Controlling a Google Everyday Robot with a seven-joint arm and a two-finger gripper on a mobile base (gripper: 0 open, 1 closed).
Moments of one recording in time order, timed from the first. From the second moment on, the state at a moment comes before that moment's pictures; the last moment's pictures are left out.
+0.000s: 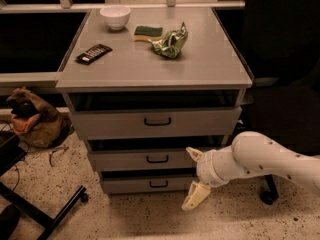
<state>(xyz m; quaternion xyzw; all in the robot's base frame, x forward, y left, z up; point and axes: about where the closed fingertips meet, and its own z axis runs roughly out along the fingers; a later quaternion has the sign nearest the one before) 0.467 -0.091 0.599 -0.63 0.71 0.15 0.28</state>
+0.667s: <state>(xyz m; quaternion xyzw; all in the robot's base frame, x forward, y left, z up) 0.483 -0.095 0.590 -0.62 0.71 0.13 0.31</state>
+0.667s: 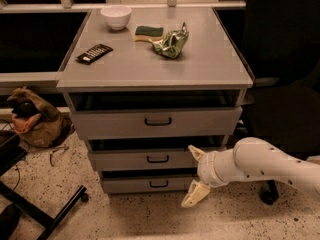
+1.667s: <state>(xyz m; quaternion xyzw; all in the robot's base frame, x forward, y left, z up) 0.508 -0.089 0.443 -0.60 0.70 0.15 0.35</state>
